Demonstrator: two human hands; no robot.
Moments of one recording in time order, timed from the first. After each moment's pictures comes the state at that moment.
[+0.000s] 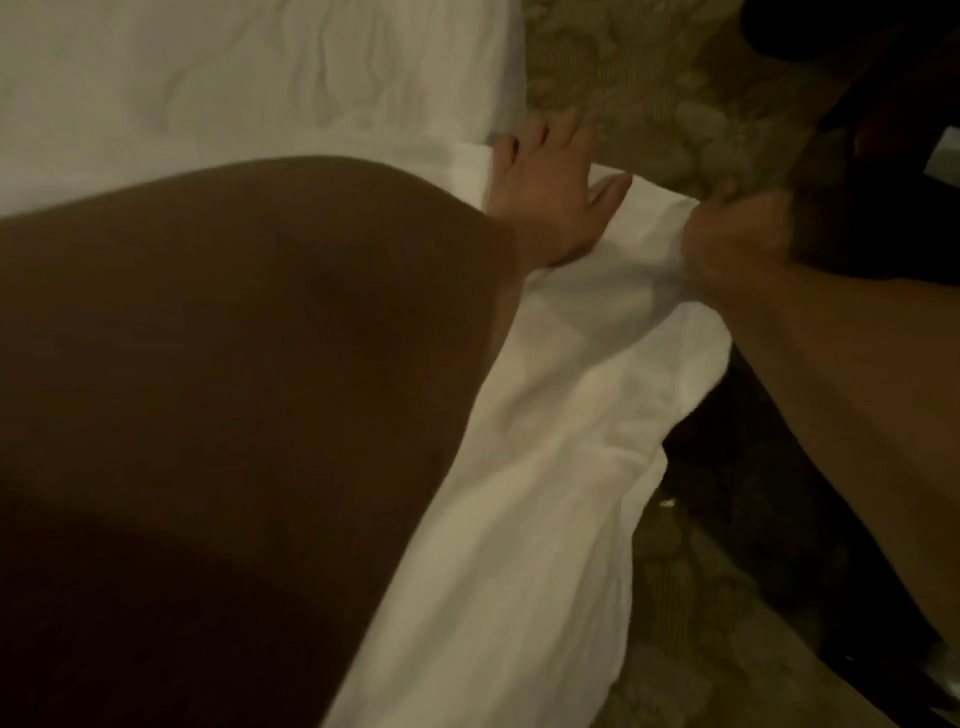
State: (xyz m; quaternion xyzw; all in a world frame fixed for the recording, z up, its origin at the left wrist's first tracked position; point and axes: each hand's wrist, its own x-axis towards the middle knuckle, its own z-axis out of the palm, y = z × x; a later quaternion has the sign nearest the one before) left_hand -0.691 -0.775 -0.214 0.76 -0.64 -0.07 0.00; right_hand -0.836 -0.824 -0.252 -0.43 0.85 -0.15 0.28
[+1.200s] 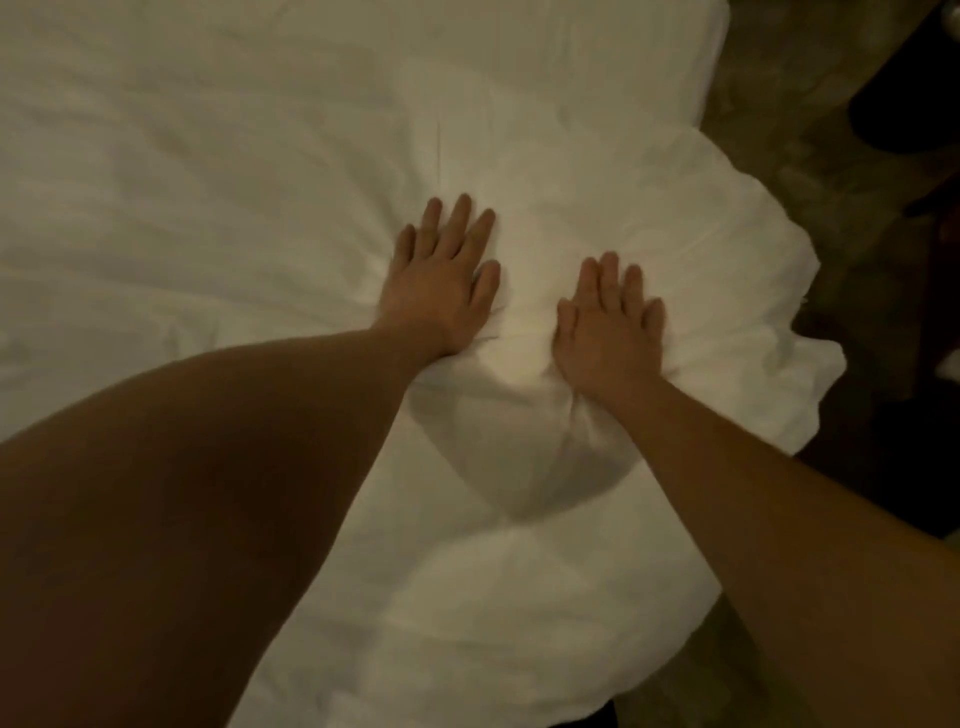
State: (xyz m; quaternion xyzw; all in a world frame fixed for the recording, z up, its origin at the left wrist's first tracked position) left_hand -0.538 -0.451 -0.186 0.85 -0.52 -0.10 0.01; right_hand -0.716 -0.538 -0.213 -0.84 0.49 0.08 0.22
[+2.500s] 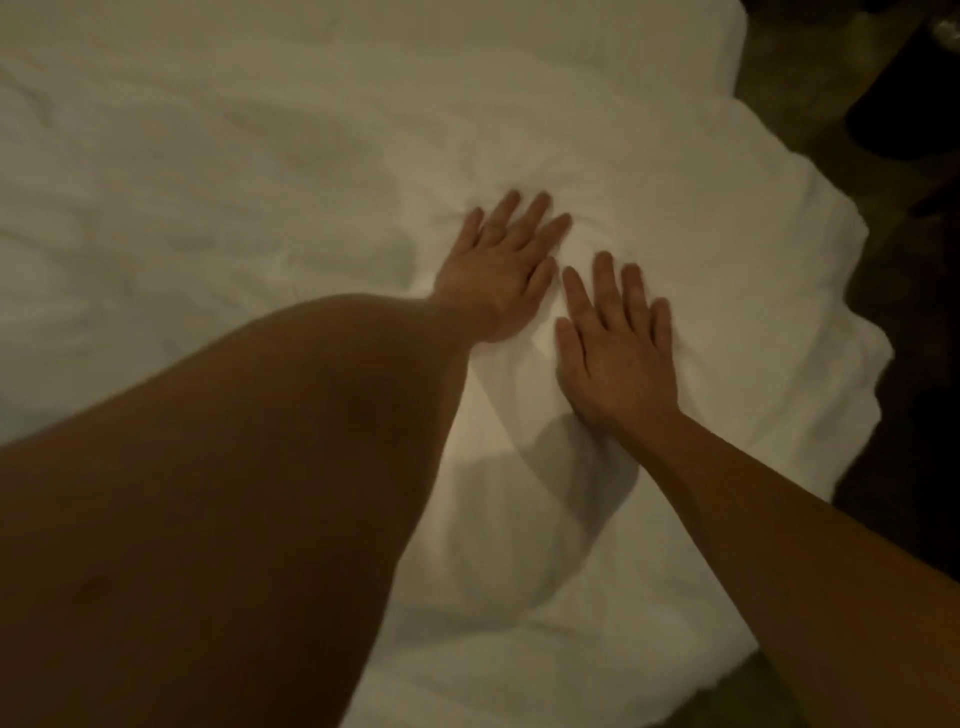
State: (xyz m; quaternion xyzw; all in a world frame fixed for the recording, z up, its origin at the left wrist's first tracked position) left_hand -0.529 -0.420 -0.201 0.78 -0.63 -0.06 0.00; right_hand -0.716 -0.437 -0.214 -0.89 0.42 -0.03 0.17
